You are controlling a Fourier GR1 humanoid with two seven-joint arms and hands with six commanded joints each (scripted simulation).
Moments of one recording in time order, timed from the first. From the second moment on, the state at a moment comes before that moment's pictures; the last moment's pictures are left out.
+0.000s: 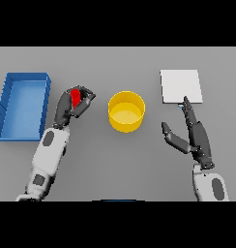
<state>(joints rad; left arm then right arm) -0.51 -0.01 0.06 -0.87 -0.20 0.14 -0.20 0.06 -0.07 0.09 -1.67 0.17 0.00 -0.08</state>
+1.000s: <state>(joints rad) -0.56 0.07 0.02 -1.04 -0.11 0.02 -0.12 0.07 -0.08 0.11 -1.69 0.22 -0.02 -0.13</state>
